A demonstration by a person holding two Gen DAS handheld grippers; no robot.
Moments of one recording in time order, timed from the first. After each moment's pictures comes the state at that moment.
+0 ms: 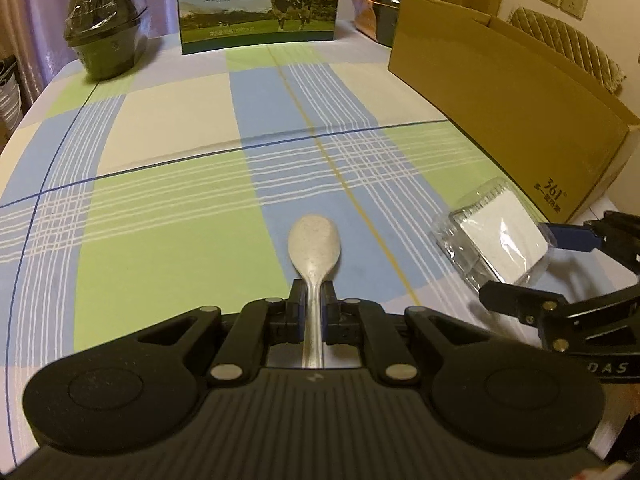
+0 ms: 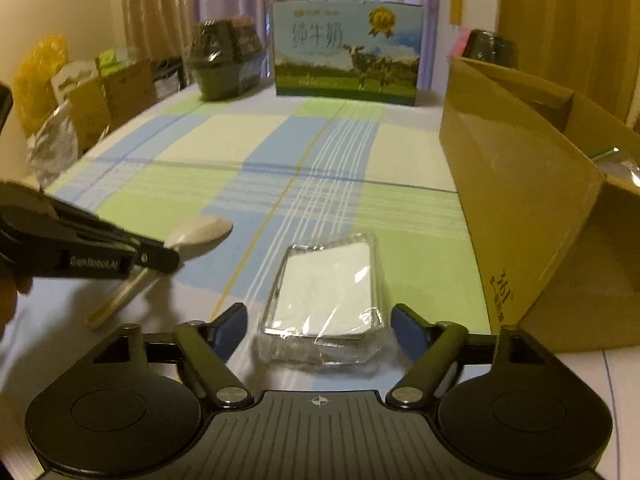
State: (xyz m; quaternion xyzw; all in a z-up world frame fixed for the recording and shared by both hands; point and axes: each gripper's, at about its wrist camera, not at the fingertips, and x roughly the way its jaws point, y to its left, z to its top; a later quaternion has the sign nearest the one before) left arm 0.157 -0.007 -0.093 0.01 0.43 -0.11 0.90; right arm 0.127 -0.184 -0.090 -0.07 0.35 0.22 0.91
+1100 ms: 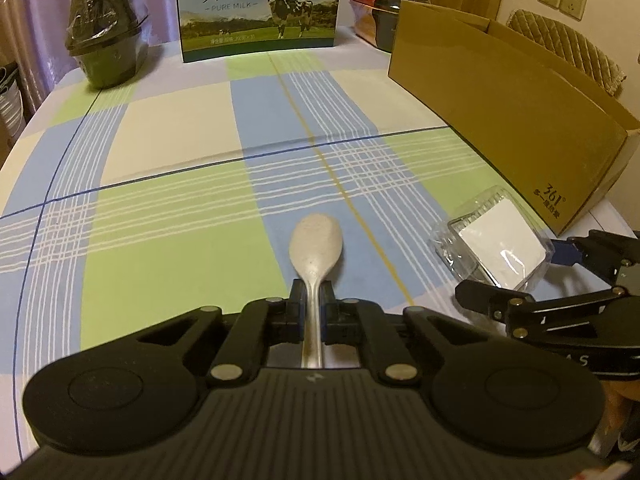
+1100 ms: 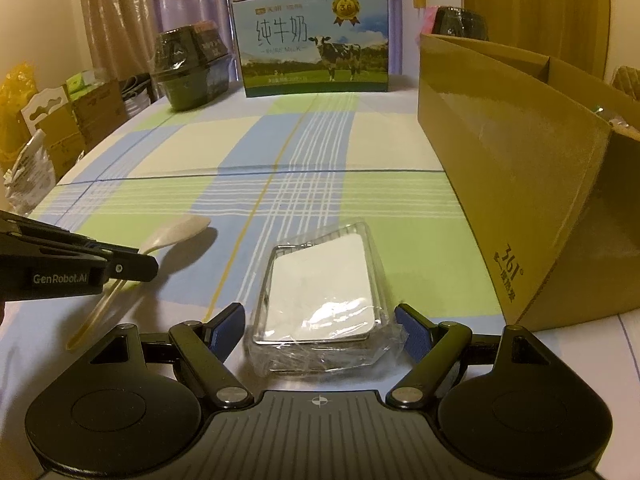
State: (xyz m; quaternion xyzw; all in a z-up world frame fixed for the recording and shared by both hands) left arm 0.157 -0.008 -0.087 0.02 0.42 -0.11 0.90; right arm 0.136 -0.182 -0.100 -0.03 0.37 0.18 0.91
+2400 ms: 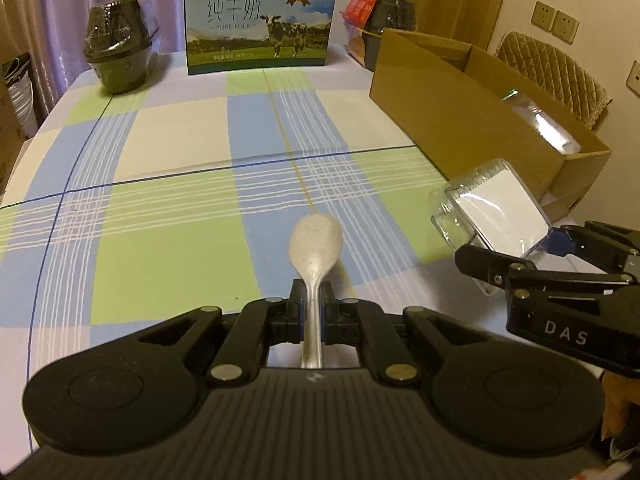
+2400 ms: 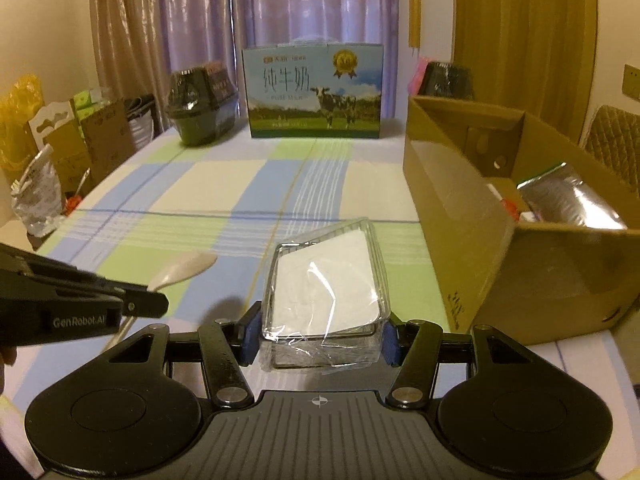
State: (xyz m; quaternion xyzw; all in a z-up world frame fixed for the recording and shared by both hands) left arm 0.110 -0.024 -0.040 -0.01 0.41 -0.10 0.90; right arm 0.095 -0.188 -0.033 -0.04 0.32 0.18 0.93
